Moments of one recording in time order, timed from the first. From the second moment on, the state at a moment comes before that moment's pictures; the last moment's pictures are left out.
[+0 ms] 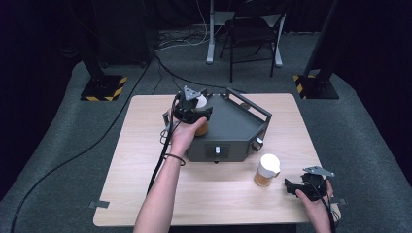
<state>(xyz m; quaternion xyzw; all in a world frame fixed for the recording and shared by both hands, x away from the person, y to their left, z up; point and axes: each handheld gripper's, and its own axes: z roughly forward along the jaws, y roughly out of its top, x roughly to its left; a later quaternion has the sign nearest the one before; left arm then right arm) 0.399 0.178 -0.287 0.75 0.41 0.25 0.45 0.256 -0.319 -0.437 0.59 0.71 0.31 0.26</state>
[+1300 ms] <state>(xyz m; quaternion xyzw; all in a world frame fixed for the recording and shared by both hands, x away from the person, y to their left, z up) 0.325 0.263 -0.285 0.76 0.39 0.25 0.46 0.257 -0.319 -0.437 0.58 0.71 0.31 0.26</state>
